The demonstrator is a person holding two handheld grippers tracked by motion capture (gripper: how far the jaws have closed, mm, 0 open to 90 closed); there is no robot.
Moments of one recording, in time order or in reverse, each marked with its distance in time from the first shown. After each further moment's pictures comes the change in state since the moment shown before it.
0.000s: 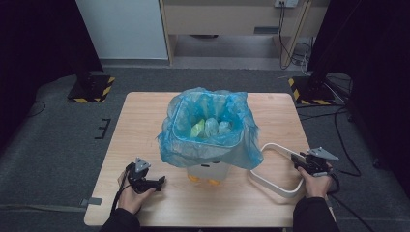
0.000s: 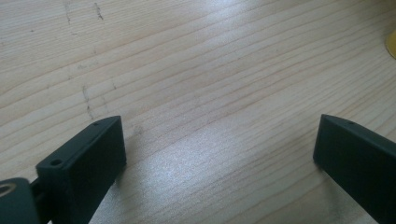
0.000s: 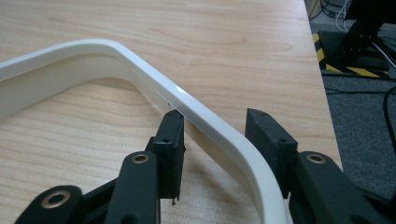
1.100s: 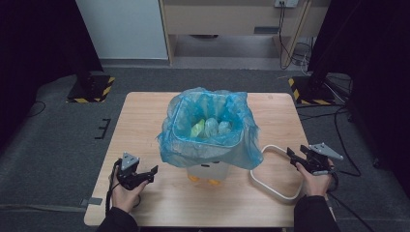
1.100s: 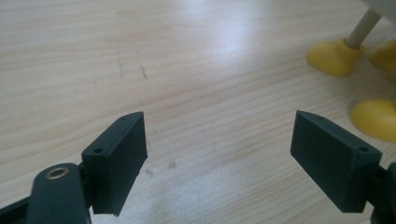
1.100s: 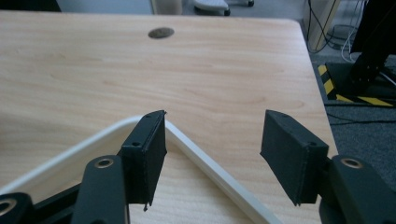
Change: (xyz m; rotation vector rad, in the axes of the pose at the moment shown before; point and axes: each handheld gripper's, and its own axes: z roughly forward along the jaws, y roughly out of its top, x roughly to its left) left arm 0.010 0.016 -0.038 -0.195 0.020 -0.098; right arm 0.021 0.029 -0.027 -0.140 0.041 0.035
